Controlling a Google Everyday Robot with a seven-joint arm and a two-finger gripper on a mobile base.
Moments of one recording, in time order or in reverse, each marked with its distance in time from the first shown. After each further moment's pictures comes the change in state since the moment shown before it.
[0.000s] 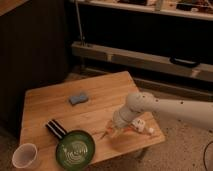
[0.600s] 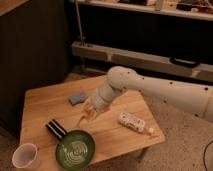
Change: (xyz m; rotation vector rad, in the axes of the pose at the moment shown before) arm -0.149 -0.085 -0.028 0.035 -0.203 -0.311
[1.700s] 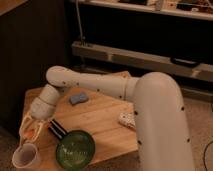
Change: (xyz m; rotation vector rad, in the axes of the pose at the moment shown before) arm -0.189 -0.016 0.124 -0.388 -0.535 -0.271
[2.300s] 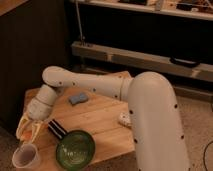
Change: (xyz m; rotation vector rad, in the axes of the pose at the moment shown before) arm 0.000 0.000 0.001 -0.003 -0.006 -0.004
